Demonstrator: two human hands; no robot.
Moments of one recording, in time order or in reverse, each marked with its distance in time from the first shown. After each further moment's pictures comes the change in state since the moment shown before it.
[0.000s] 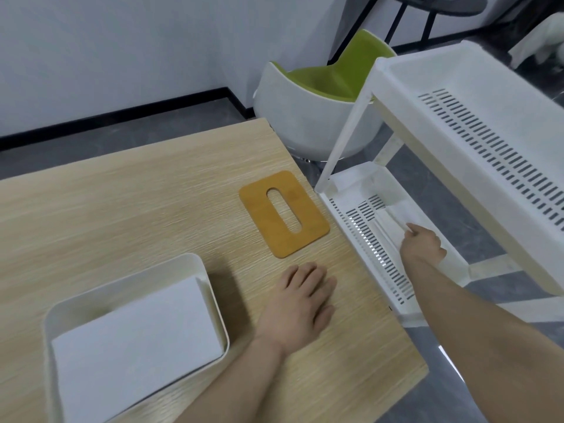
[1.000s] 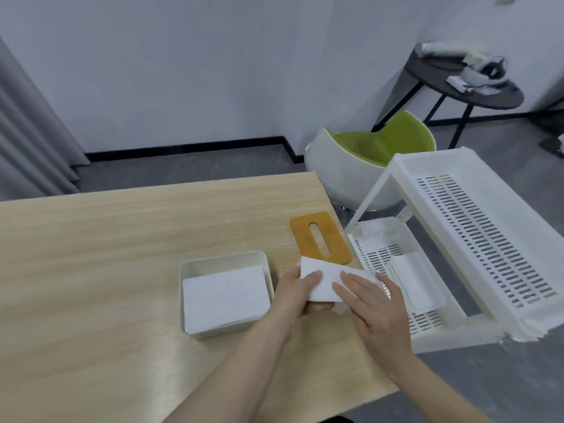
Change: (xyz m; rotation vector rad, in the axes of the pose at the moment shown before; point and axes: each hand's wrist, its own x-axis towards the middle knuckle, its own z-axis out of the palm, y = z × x) left_hand -0.013 0.042 -0.179 -1.697 0.221 -1.185; right_hand -0.214 -0.037 -0.127 0.258 0.215 -1.491
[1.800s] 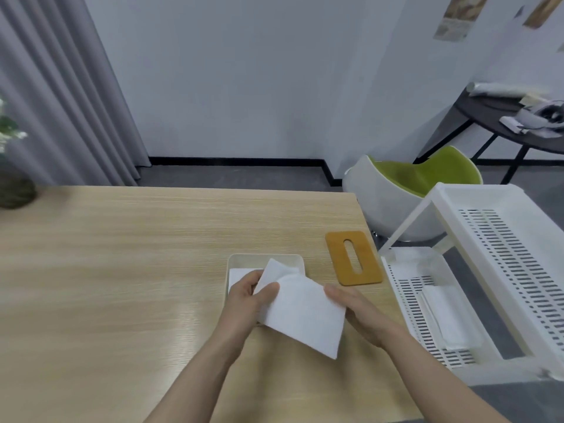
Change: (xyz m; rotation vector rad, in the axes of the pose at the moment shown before) left_hand -0.094 0.012 -0.107 0.167 0.234 0.368; right_hand 0.075 -0.056 0.011 1.233 -0.871 0.837
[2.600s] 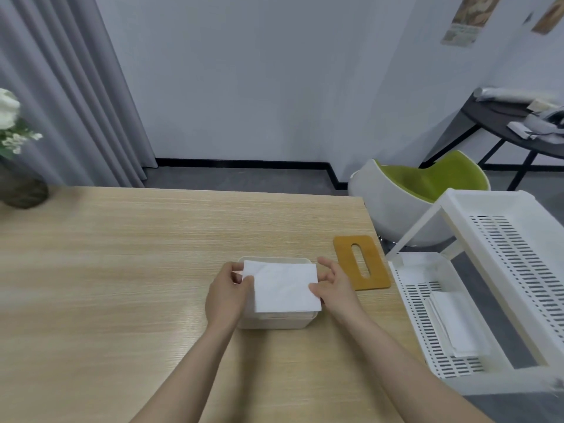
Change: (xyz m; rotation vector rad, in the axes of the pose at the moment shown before) left_hand 0.050 -0.020 -0.039 0.443 0.432 0.072; right_hand 0.049 -0.010 0.042 -0.022 0.400 -0.041
